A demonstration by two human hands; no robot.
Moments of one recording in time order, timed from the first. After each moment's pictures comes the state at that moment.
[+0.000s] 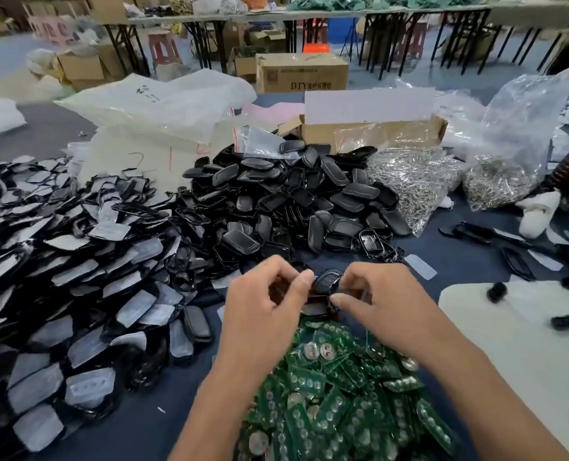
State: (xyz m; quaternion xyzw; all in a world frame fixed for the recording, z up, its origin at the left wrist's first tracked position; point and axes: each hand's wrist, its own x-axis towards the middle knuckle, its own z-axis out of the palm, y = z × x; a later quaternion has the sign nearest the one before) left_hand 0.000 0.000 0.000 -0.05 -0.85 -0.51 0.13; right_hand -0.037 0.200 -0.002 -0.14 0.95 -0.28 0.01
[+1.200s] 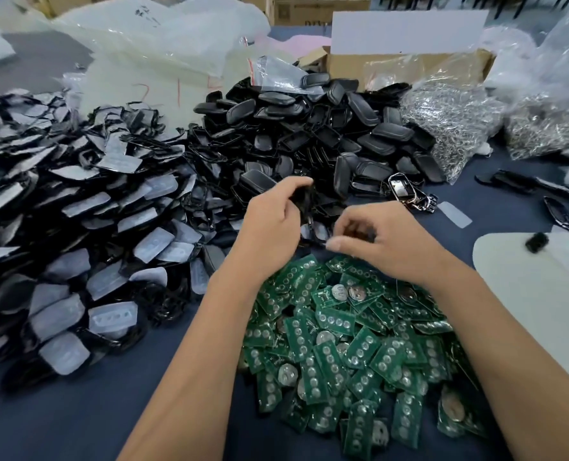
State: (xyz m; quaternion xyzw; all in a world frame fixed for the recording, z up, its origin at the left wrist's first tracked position) left_hand -0.048 -0.034 -0.021 -0.06 -0.86 -0.51 0.06; right_hand -0.066 0.176 -0.024 -0.27 0.88 -0.38 0.02
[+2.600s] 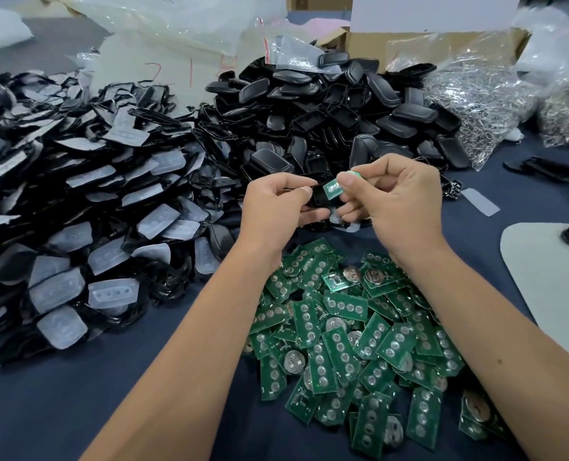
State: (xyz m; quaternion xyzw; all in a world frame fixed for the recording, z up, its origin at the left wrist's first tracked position) left_hand -0.044 -0.026 -0.033 0.14 -0.66 -0.73 0.03; right_hand -0.067 0.137 -0.038 -0.10 0.70 -0.70 -0.09
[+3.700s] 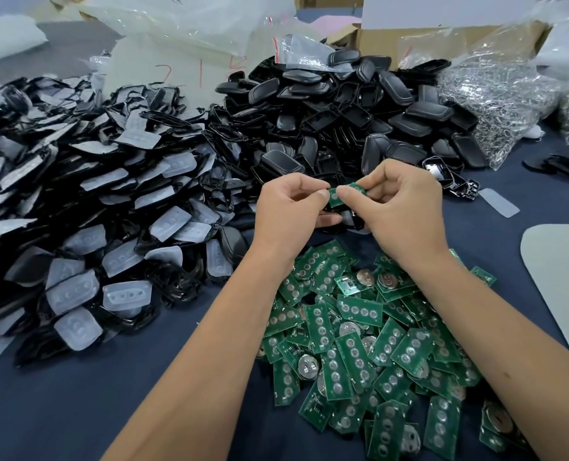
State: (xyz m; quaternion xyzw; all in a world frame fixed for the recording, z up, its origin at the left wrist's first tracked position) left_hand -0.042 -0.024 -0.034 0.12 -0.69 -0.71 0.05; right_hand -0.068 0.131 -0.044 -0.08 0.83 -0.53 -0.15
